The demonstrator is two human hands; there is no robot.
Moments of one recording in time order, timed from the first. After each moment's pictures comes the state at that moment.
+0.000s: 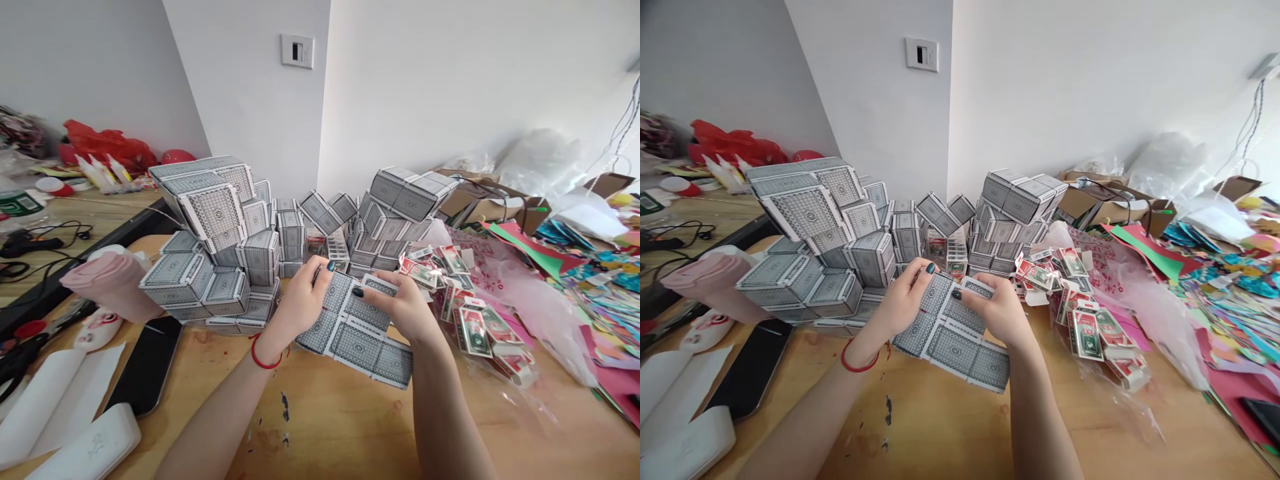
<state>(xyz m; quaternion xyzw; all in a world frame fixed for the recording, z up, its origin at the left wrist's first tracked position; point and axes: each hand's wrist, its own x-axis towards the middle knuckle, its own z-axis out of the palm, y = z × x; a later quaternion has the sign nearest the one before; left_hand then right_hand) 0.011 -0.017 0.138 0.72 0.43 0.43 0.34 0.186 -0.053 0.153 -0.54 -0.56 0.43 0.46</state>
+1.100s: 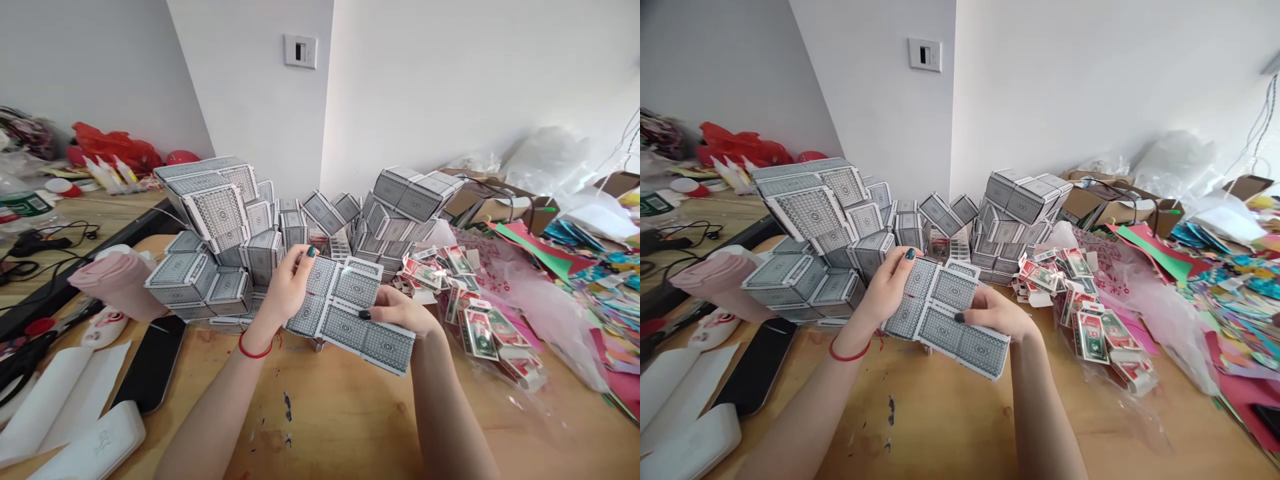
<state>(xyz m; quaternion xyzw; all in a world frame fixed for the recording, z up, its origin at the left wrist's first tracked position) -0.010 -0.001 0.142 0.67 0.45 0.47 0.34 0.198 -0.043 0.137 -0.34 -0.54 0.70 0.32</state>
